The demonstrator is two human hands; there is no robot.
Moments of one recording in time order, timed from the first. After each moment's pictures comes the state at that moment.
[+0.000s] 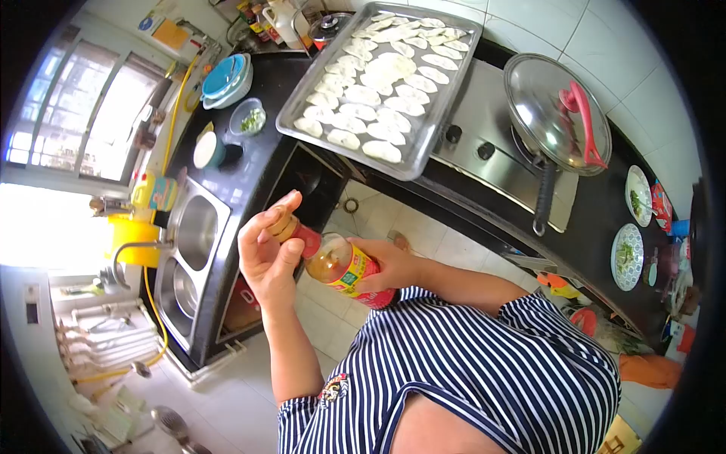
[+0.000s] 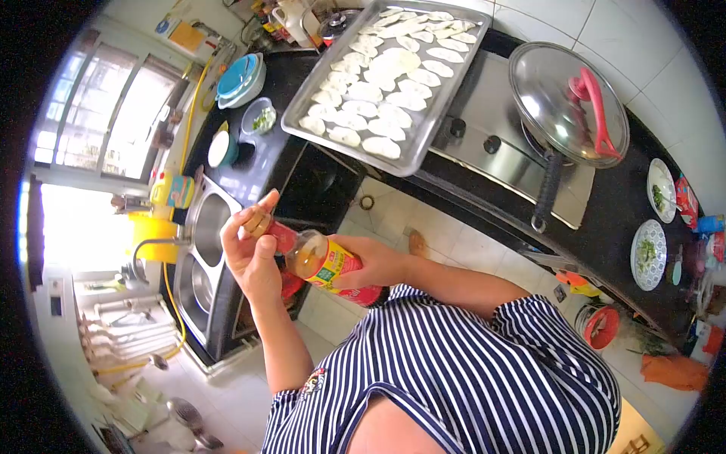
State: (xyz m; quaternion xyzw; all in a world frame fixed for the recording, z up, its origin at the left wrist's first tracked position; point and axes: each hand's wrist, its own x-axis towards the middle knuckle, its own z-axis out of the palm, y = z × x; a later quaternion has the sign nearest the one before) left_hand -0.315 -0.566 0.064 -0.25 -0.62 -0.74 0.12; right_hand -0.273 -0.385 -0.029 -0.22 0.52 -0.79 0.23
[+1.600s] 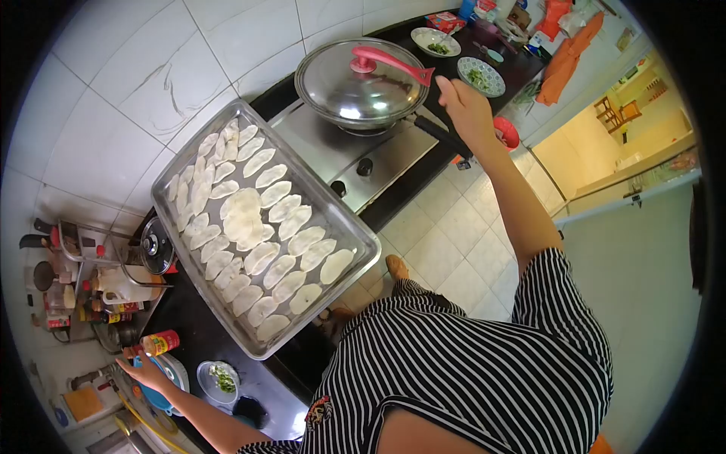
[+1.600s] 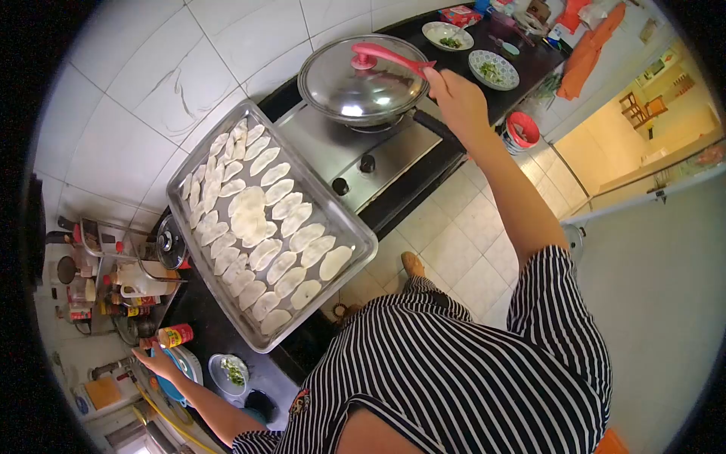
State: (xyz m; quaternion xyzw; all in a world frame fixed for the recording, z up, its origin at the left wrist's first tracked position) left_hand -0.994 -0.671 -0.043 -0.22 -0.90 -0.26 0.27; right_hand -0.290 -0.197 0.077 0.55 0.72 -0.08 -0.41
